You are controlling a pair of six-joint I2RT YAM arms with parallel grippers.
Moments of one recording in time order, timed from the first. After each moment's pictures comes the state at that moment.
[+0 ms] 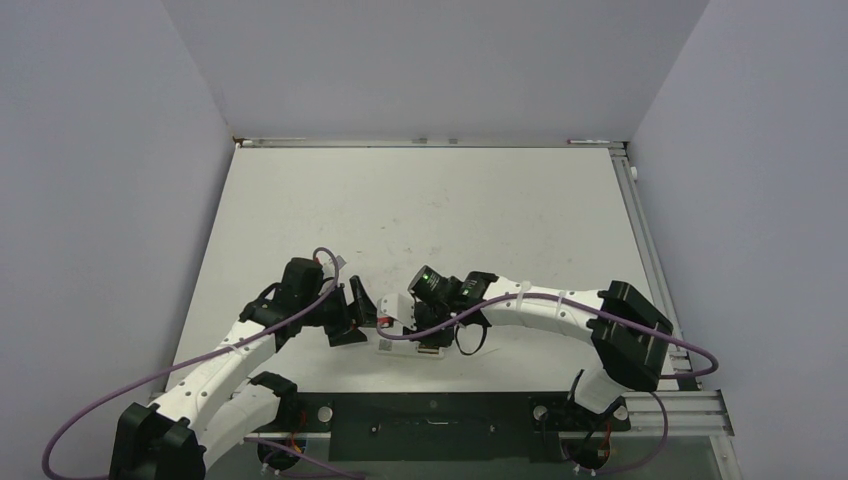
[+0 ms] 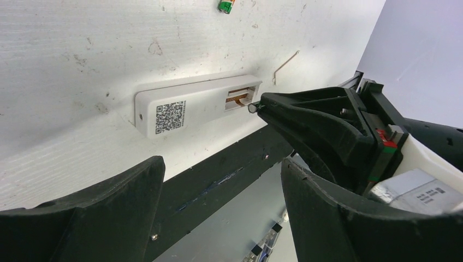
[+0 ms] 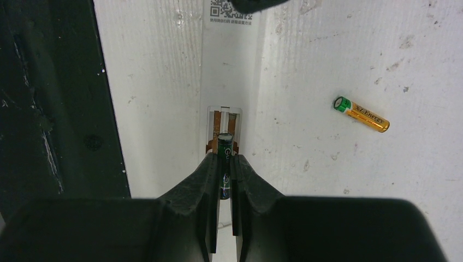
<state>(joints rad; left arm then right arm) -0.40 0.91 0.50 -0.50 0.55 -0.86 1.07 1.58 1.03 -0.58 -0.28 -0.43</state>
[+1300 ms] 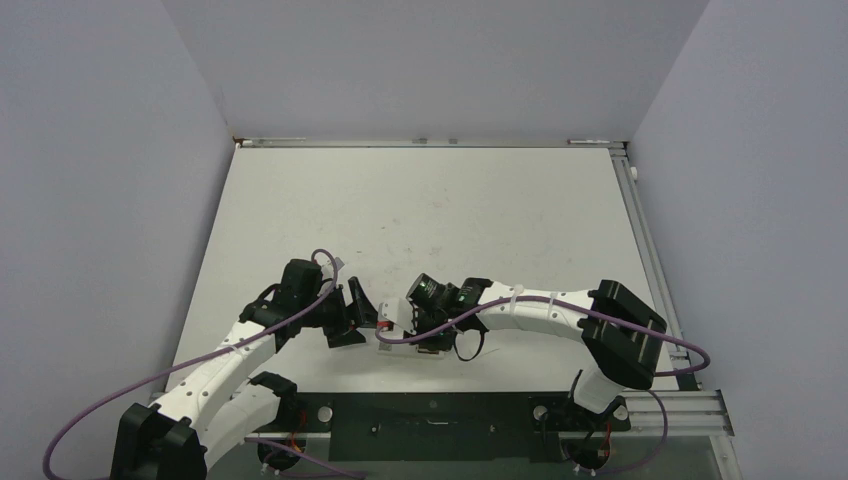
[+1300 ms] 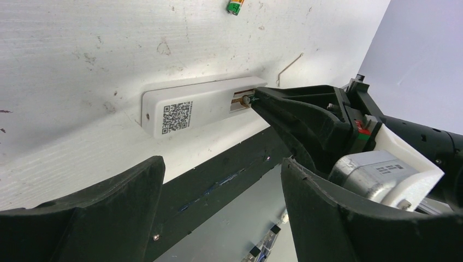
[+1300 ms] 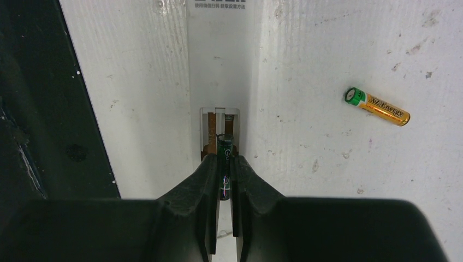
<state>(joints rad) -0.39 0.91 0.49 -0.50 0.55 -0.86 1.09 1.62 1.00 -0.54 -0.21 -0.38</state>
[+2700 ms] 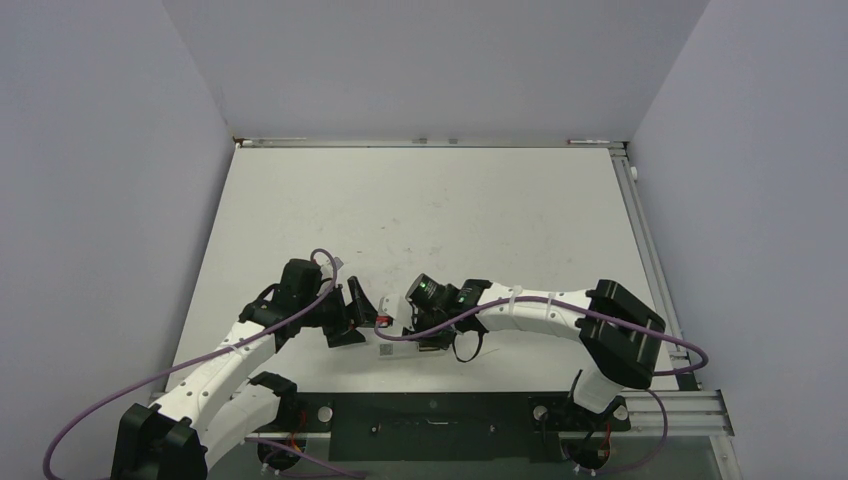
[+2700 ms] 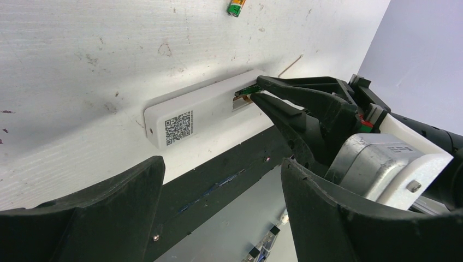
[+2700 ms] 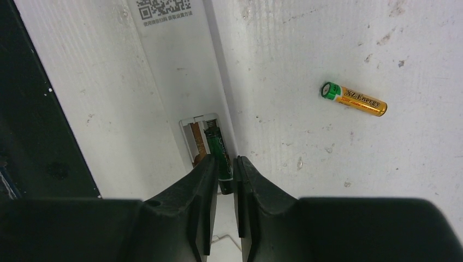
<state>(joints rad) -0.38 0.91 0.49 -0.50 0.55 -0.86 1.09 1.62 0.98 -0.49 -0.14 -0.33</state>
